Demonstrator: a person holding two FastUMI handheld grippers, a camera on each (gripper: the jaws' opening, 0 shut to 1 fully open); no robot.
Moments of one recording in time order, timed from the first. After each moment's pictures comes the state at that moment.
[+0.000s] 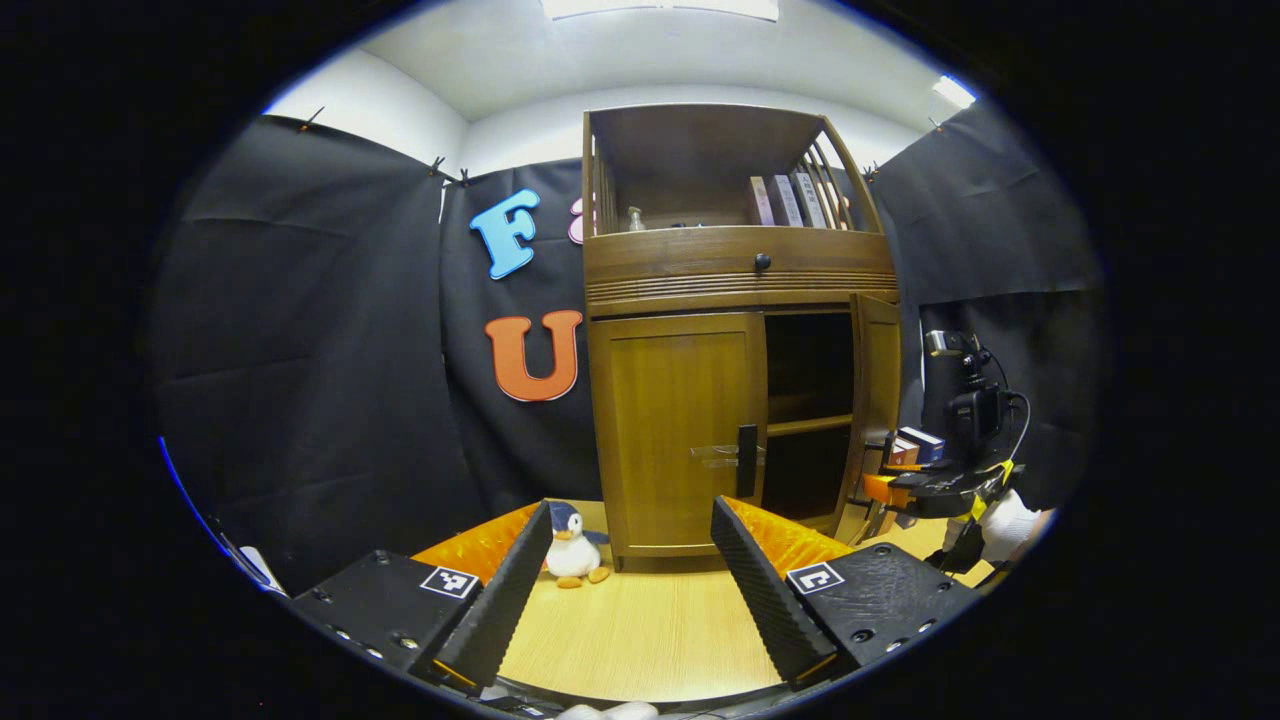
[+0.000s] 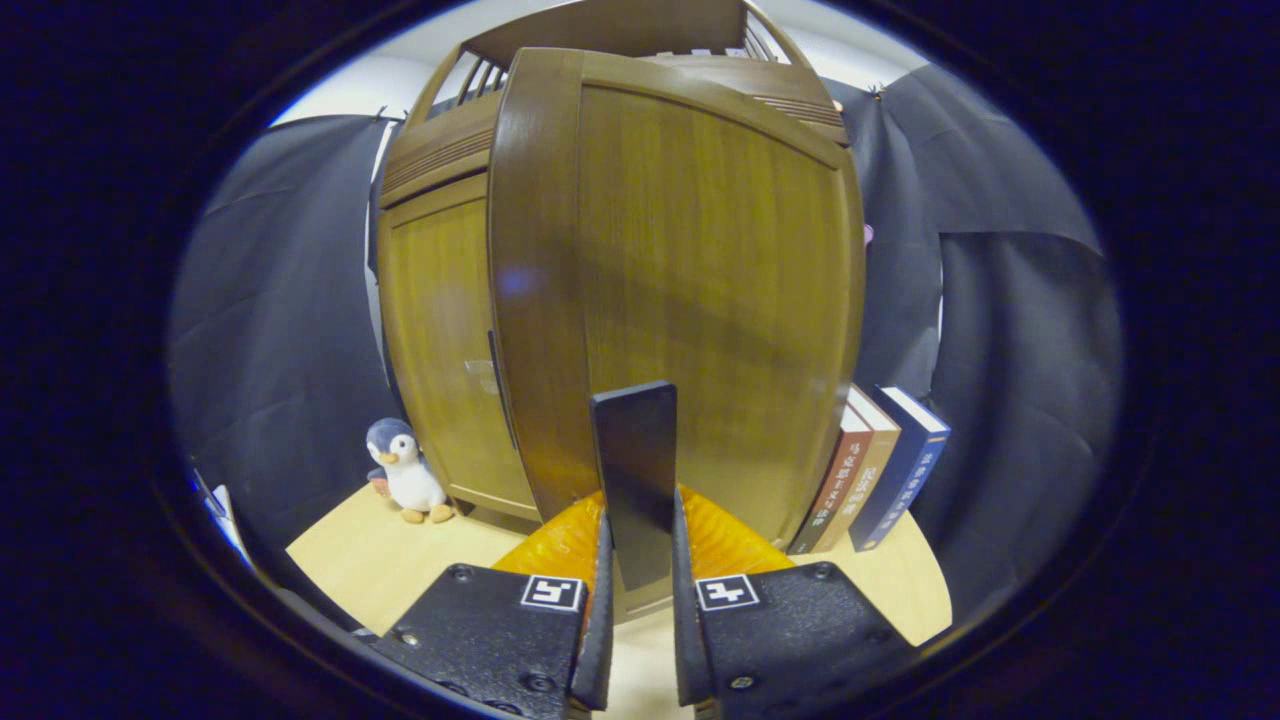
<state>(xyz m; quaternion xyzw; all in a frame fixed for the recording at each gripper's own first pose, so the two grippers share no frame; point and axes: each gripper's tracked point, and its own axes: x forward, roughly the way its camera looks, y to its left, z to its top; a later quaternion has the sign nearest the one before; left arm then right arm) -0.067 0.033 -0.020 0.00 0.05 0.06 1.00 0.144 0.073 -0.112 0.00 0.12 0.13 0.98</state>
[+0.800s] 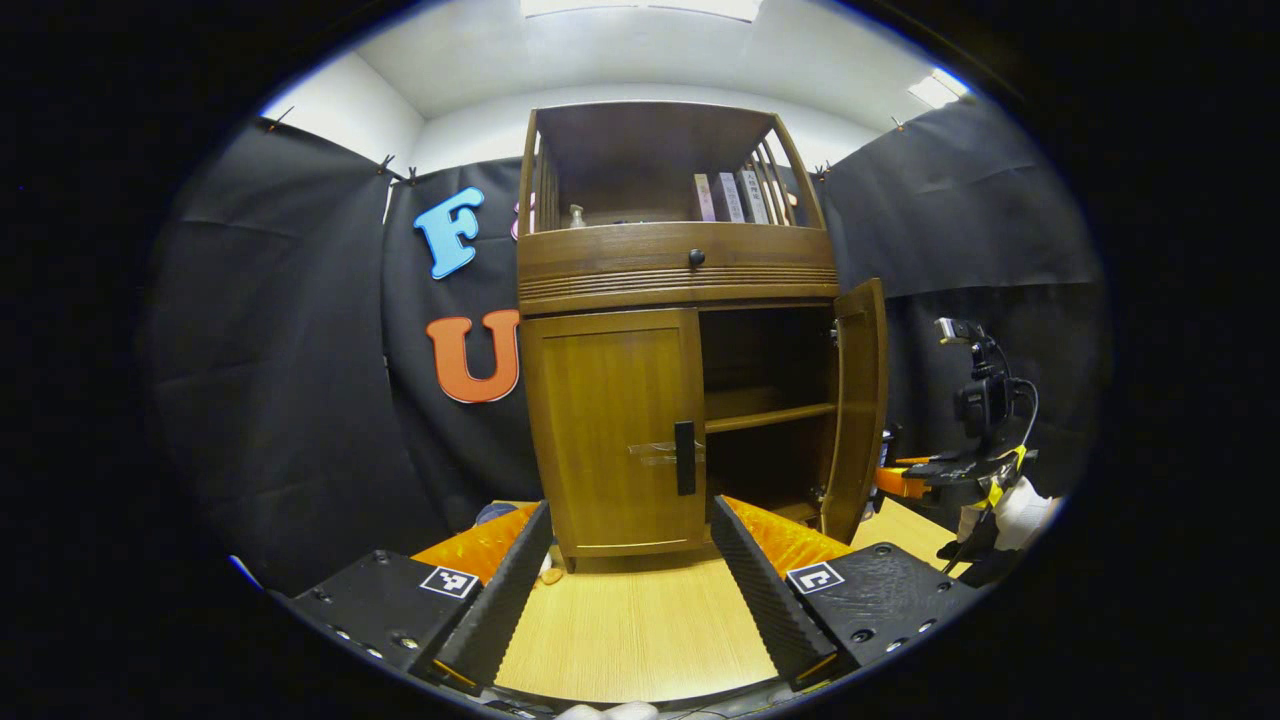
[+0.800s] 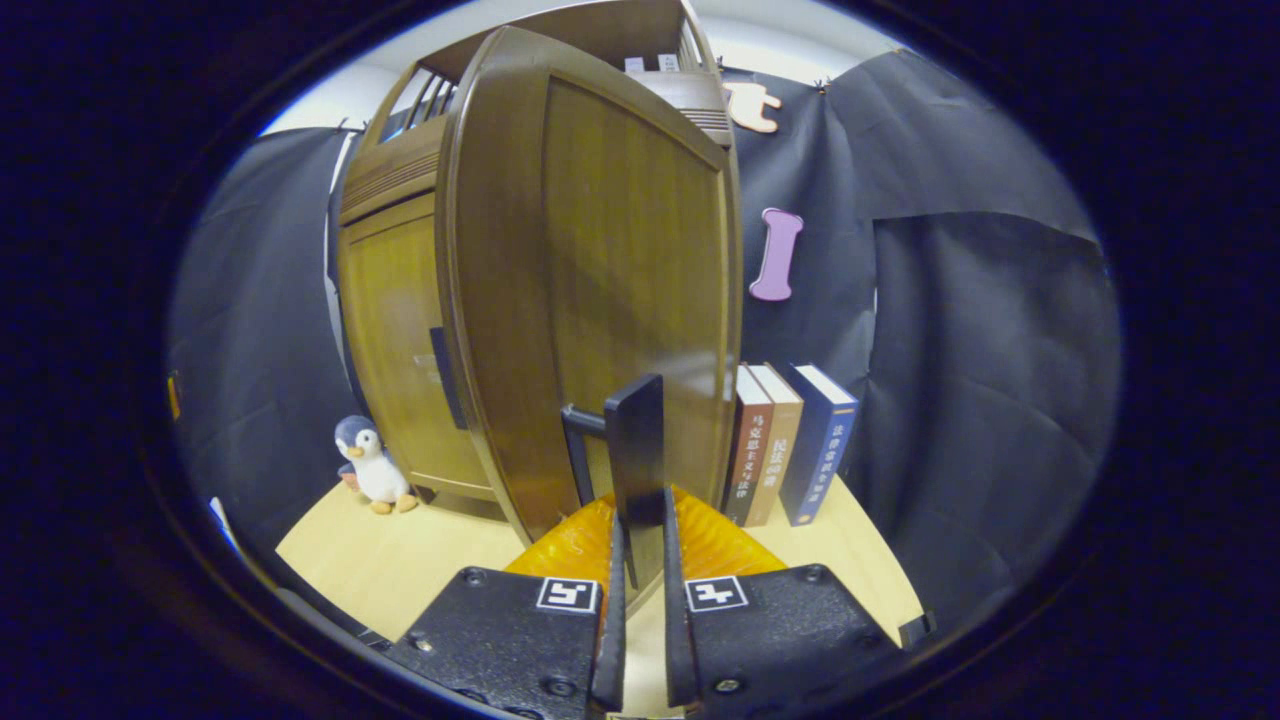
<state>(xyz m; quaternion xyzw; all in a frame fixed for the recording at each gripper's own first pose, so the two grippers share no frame) -0.055 -0.013 -0.026 0.00 0.05 -0.01 1.00 0.104 -0.011 -0.116 0.02 0.13 0.05 0.99</state>
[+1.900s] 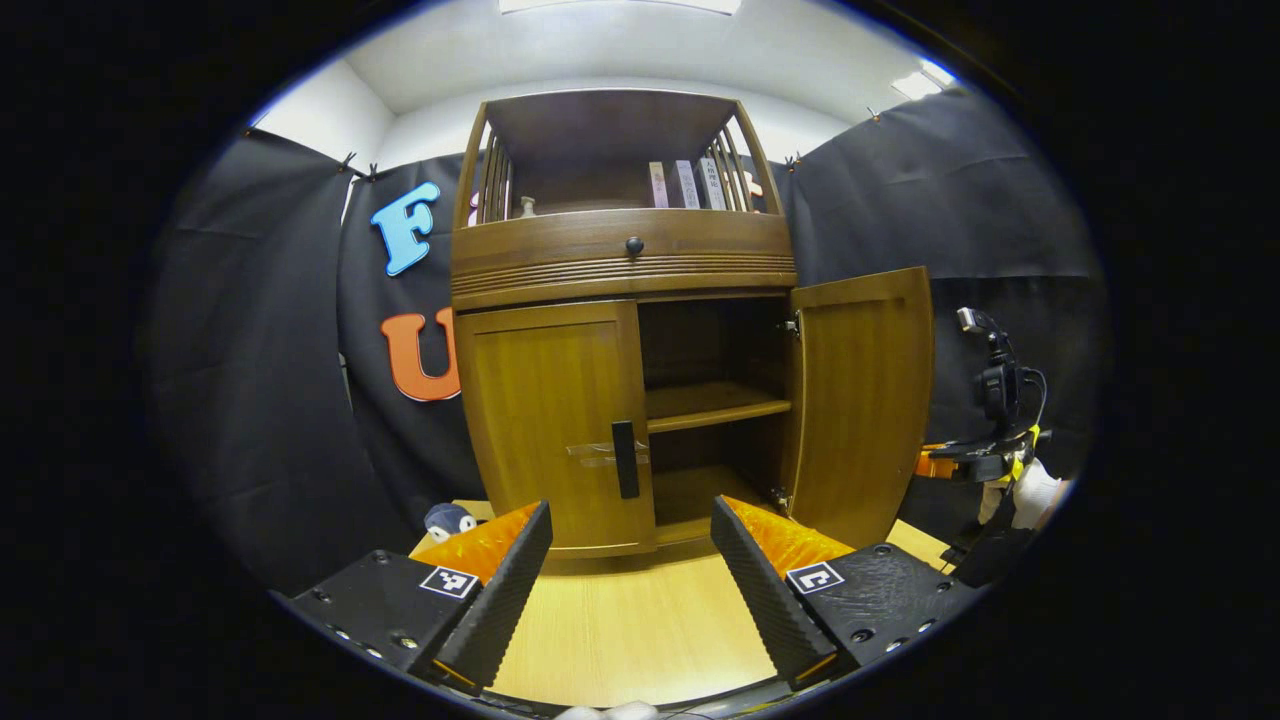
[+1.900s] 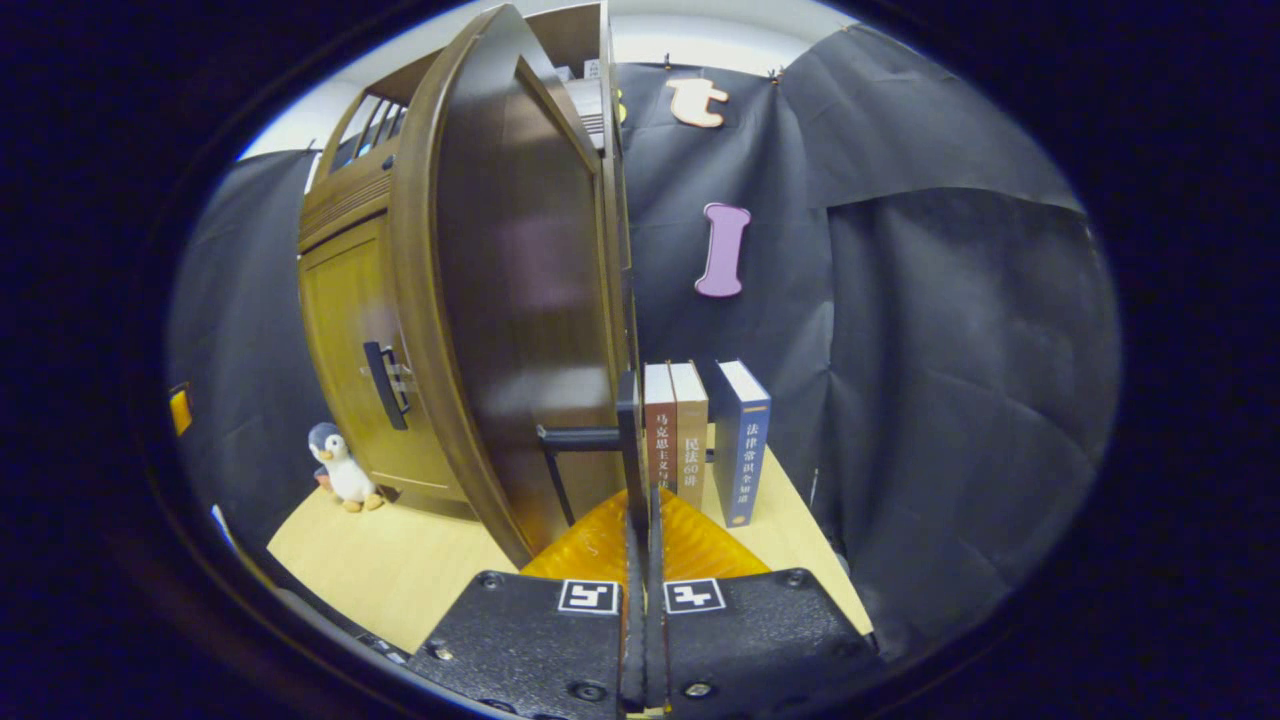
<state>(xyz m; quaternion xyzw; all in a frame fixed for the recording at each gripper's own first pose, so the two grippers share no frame) -0.026 -0.088 -0.026 0.01 0.06 -0.04 1.00 0.106 -0.122 -0.115 0.03 0.13 0.06 0.99</state>
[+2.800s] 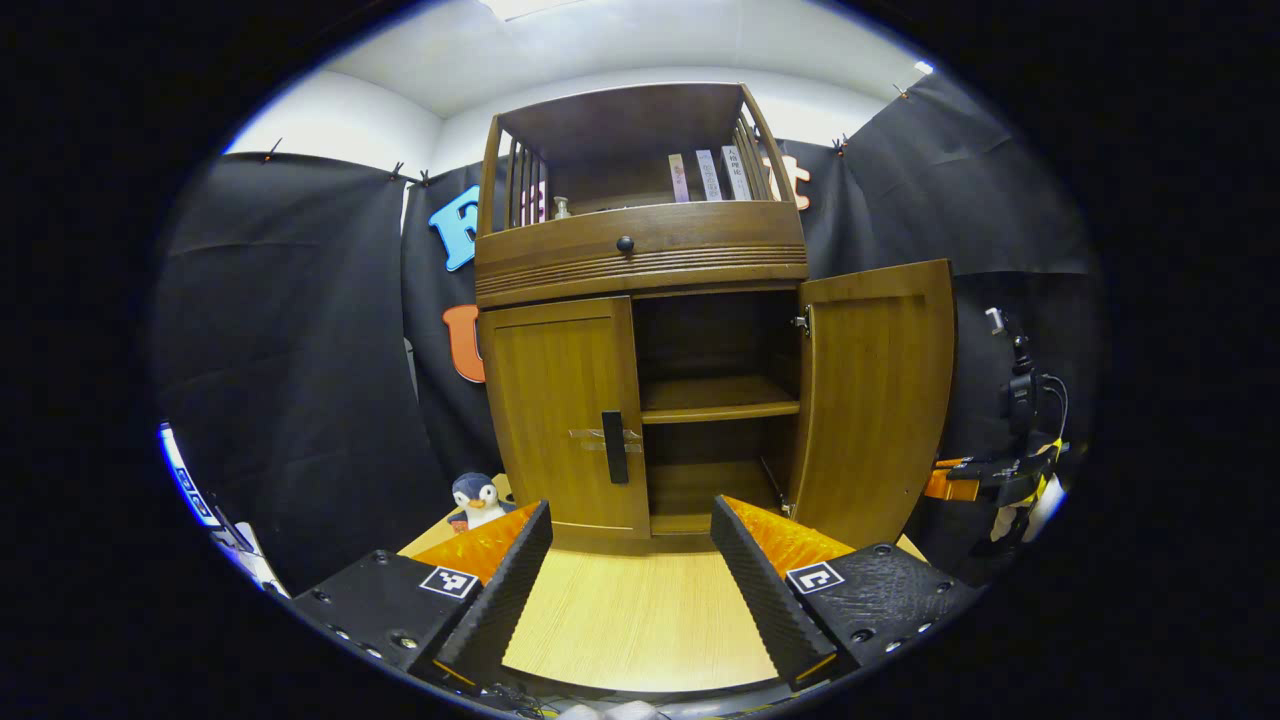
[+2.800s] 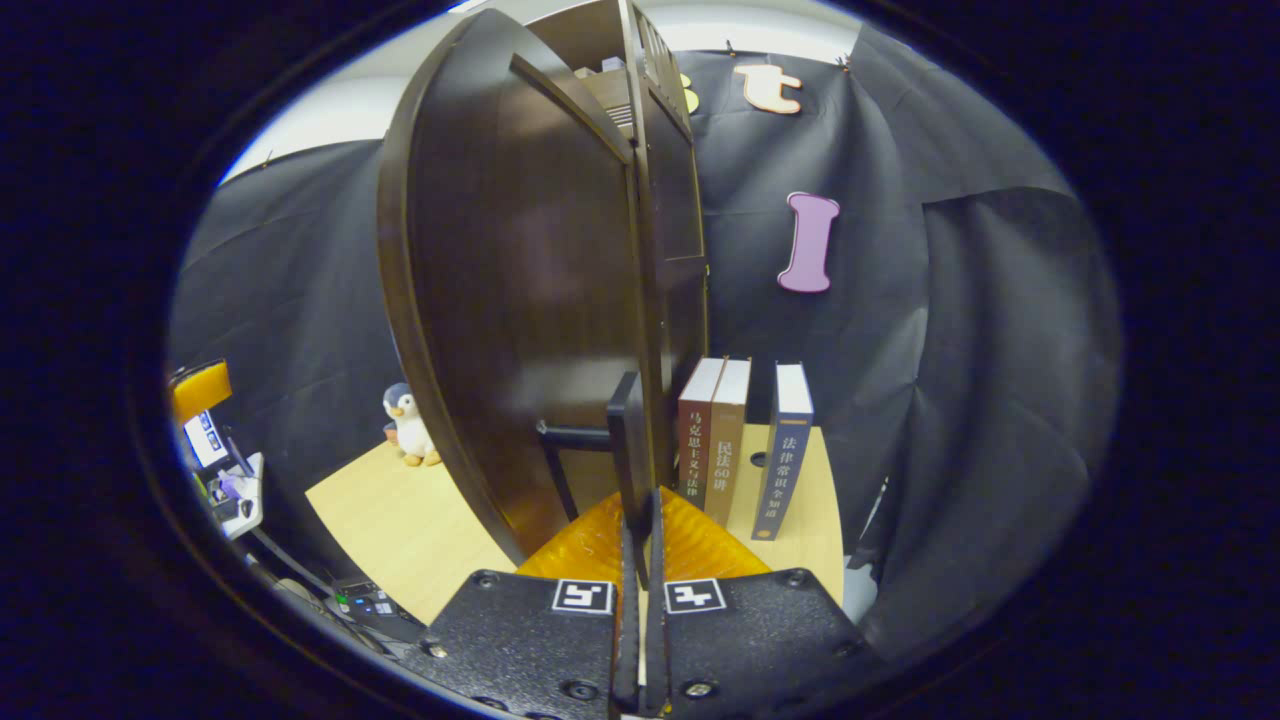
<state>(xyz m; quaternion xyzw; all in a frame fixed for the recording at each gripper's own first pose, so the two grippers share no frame) -0.054 -0.170 -0.027 0.00 0.09 0.09 0.99 0.115 -0.153 -0.117 0.01 0.15 0.22 0.96</state>
